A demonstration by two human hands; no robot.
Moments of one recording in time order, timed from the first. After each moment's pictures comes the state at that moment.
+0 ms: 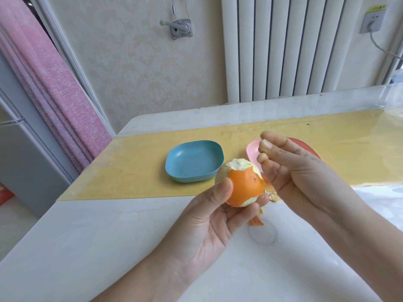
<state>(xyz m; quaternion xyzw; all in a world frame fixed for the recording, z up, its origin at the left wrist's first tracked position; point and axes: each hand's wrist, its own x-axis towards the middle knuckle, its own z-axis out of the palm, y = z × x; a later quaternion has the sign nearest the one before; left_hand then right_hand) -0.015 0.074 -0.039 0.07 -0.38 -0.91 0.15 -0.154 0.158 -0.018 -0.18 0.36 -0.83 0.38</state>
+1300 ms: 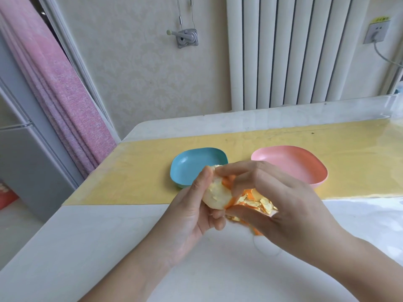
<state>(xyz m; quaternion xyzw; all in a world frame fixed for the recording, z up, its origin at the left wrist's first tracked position) -0.012 0.044 -0.035 0.14 -0.57 -0.79 0.20 -0.138 0.158 -0.034 -0.70 0.53 -0.46 -0.13</state>
